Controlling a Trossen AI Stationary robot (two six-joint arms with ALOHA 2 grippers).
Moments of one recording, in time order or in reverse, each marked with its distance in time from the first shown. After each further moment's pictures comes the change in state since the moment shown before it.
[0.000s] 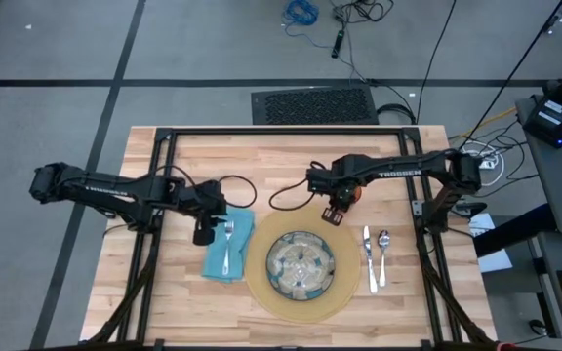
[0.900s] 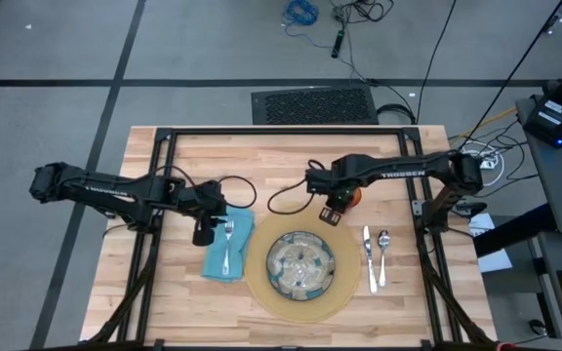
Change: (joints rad) left arm -0.006 0.000 0.000 -0.002 0.000 0.000; right arm 0.036 -0.011 0.060 -0.027 0.035 0.043
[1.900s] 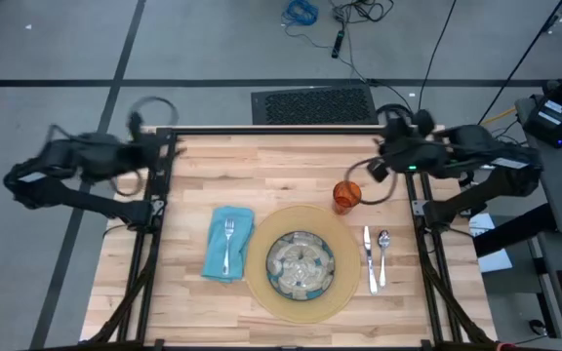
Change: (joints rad) left arm 0.001 -0.267 0.619 -0.344 -0.533 0.238; right arm 0.175 -0.446 0.348 -0.251 0.755 0.087
